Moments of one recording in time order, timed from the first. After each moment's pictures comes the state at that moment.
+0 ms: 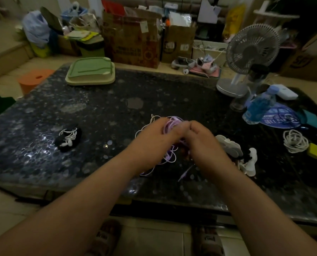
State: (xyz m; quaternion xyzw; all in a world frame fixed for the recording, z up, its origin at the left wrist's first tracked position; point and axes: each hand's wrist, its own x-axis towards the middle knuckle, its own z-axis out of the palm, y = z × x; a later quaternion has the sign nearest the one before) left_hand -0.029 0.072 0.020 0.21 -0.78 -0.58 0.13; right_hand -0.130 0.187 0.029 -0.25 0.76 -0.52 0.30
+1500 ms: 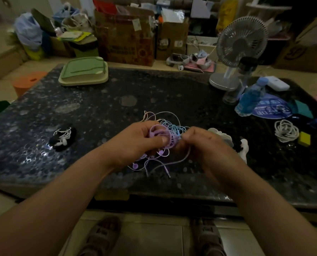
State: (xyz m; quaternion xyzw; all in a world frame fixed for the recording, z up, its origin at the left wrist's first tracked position) left_hand -0.012 0.058 0.016 0.12 -0.76 -0.63 0.05; right_hand -0.126 0.242 0.036 -0.28 0.68 -0.56 0.38
